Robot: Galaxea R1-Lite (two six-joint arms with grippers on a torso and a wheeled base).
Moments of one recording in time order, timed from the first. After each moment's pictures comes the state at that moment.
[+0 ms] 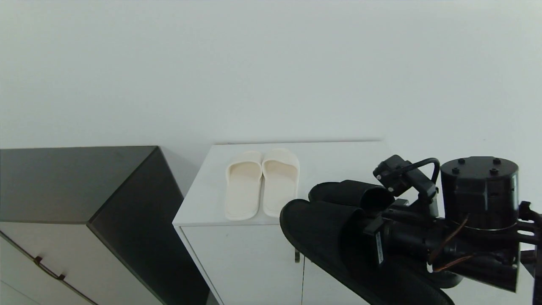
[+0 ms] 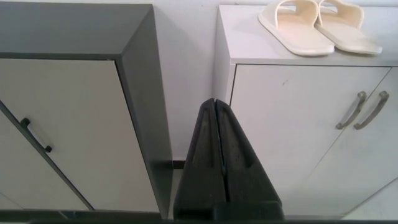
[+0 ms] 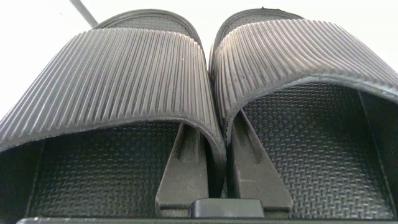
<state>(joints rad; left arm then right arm) 0.00 0.00 0.00 0.00 0.07 -0.01 0.79 1.54 -0.69 -0.52 -0.02 0.09</state>
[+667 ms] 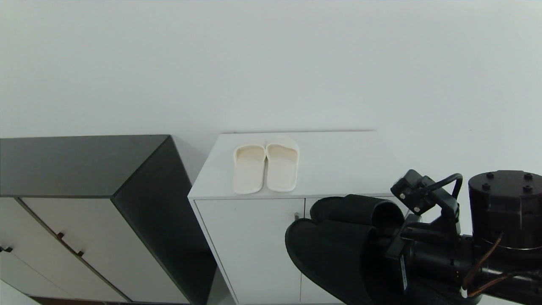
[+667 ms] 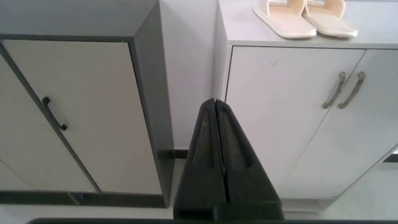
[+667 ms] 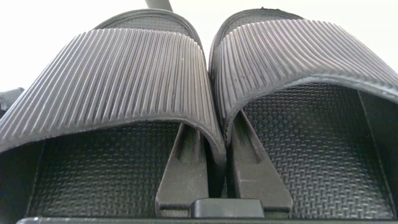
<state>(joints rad) 0.00 0.00 0.00 0.00 0.07 -0.02 0.77 1.47 -0.59 -0.53 0.10 0.08</state>
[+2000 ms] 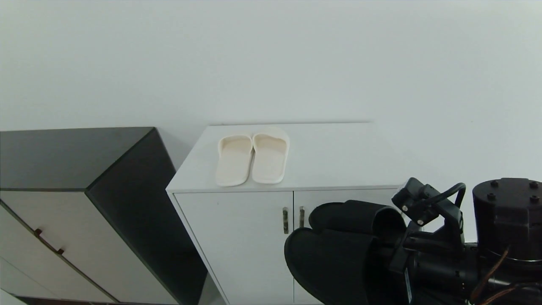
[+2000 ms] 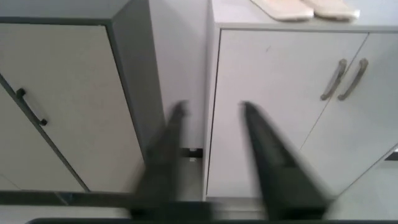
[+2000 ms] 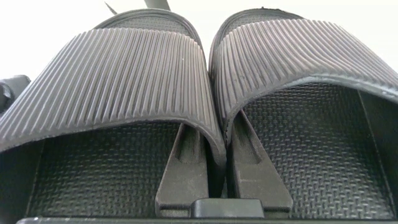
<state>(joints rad) 0.00 0.00 0.00 0.00 0.07 -0.02 0.79 1.45 -0.56 -0.53 0.10 0.06</state>
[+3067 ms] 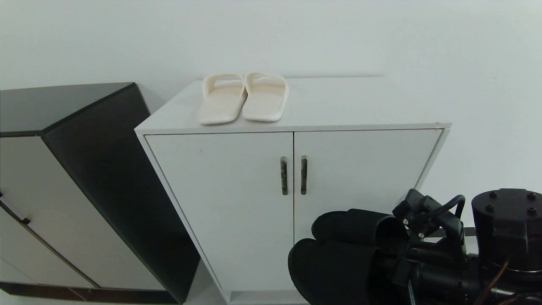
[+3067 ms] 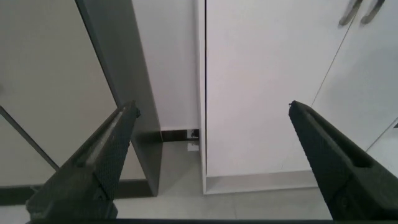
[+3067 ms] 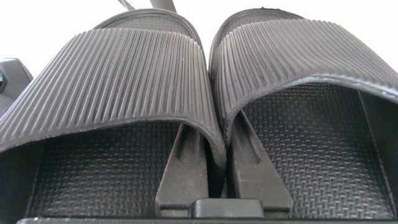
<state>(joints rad) 0.00 0.00 0.00 0.00 0.00 0.02 0.79 1.45 -0.52 -0.53 0.10 0.04</state>
